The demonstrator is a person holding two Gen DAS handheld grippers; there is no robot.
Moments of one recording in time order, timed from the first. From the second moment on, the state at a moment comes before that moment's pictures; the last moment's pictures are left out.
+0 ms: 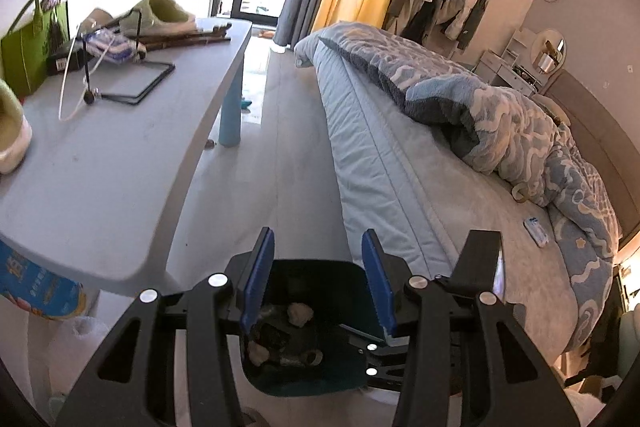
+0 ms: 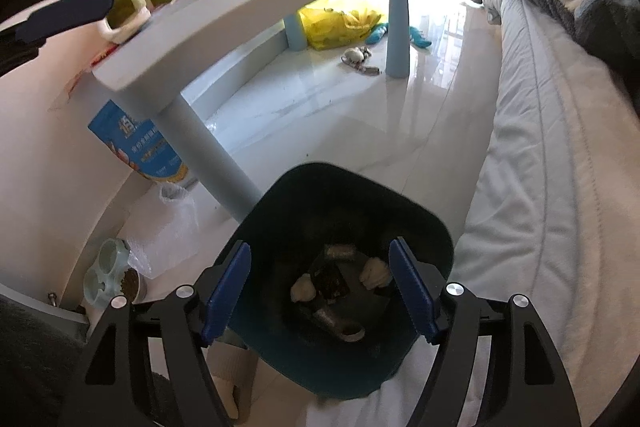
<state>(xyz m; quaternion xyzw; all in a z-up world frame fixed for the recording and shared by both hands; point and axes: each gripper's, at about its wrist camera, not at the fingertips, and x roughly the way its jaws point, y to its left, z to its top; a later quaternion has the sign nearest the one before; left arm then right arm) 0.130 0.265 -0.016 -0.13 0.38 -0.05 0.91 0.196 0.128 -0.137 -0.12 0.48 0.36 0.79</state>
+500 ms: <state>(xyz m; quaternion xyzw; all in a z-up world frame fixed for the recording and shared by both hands) 0.158 0.215 0.004 -0.11 0.36 -0.07 0.92 0.221 0.075 -0.095 -0.09 0.44 0.35 0.82</state>
